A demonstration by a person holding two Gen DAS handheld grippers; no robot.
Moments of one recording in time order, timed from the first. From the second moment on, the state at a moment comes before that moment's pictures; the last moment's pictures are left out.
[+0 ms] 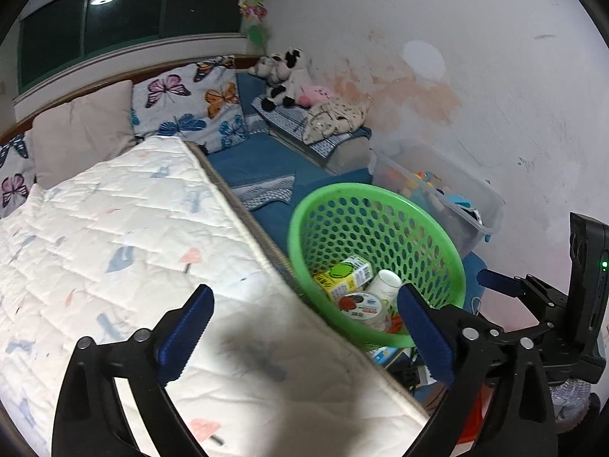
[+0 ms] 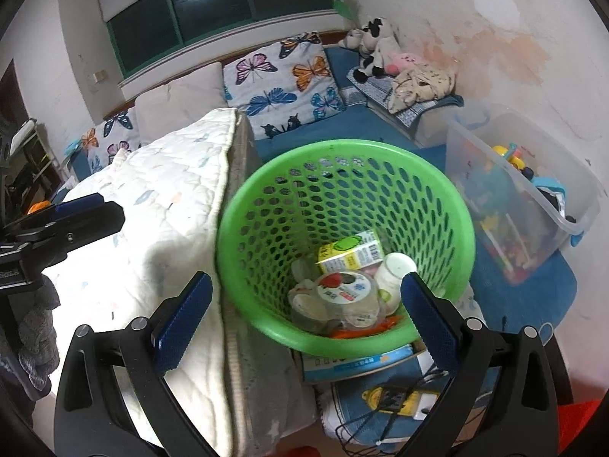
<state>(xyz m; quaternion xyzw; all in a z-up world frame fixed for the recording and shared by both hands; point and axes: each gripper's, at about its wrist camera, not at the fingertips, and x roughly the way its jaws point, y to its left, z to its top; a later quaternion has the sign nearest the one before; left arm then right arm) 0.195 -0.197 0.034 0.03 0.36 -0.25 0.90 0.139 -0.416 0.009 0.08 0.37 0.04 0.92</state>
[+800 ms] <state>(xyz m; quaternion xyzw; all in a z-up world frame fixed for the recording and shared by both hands) 0.141 -0.072 0.033 -0.01 0.34 -0.14 0.93 0.127 -0.329 0.019 0.04 0.37 0.10 0.92</state>
